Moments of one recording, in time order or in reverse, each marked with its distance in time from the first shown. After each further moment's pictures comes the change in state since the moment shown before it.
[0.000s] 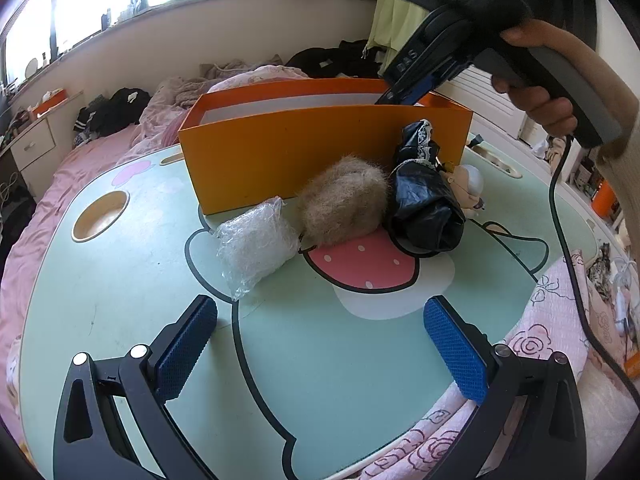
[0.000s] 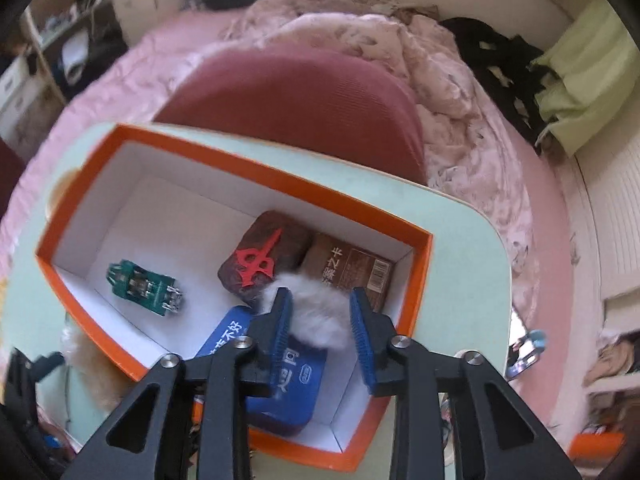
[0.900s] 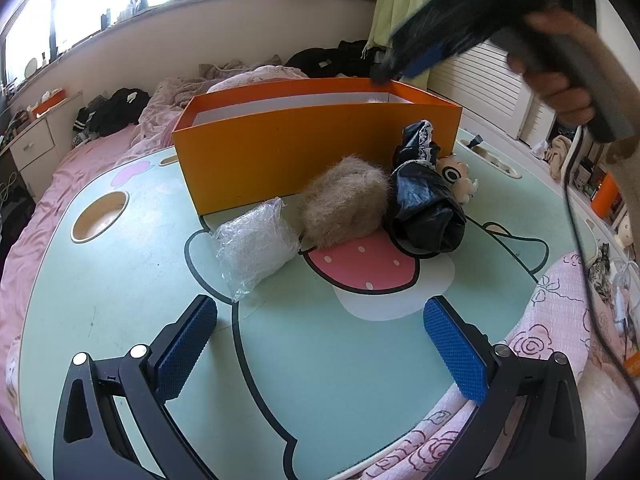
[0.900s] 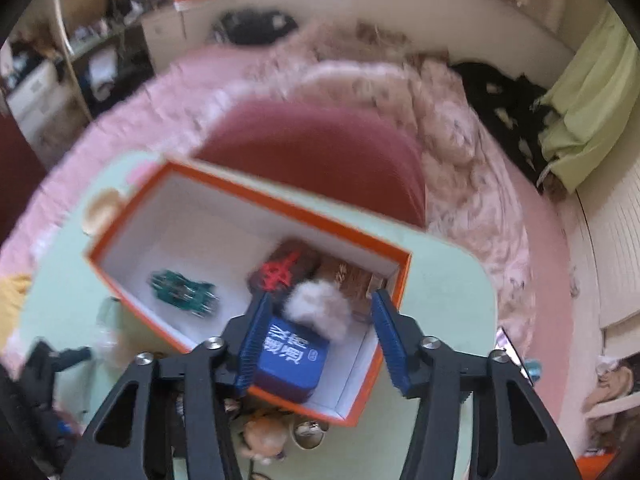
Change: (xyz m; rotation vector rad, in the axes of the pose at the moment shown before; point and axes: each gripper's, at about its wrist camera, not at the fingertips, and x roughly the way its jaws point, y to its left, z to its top) left arm 0.001 -0.001 0.001 -0.003 -0.001 -0.001; right arm -0.031 -0.001 -0.007 0.009 -0.131 0.035
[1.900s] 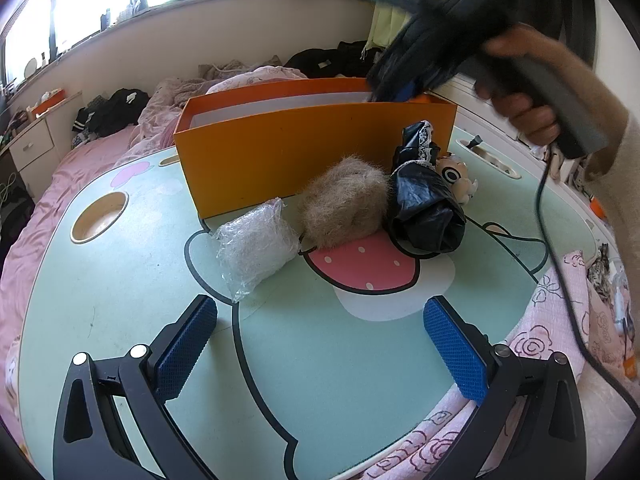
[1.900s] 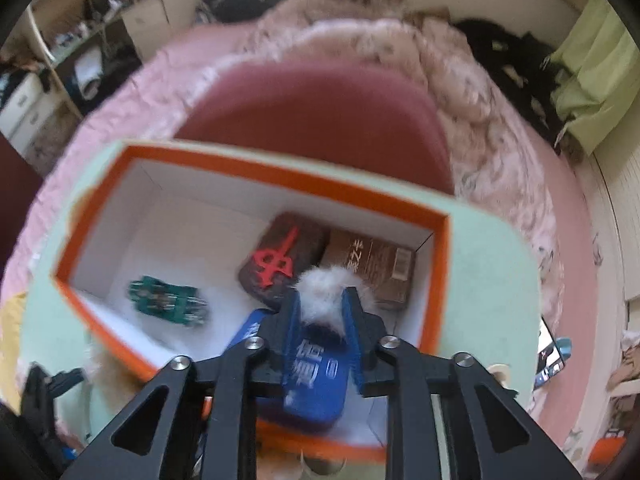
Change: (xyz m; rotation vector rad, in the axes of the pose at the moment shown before) left arm 0.000 -0.003 0.001 0.000 -0.003 -0.001; right arm 0.044 -0.003 0.008 0.070 0.048 -0.021
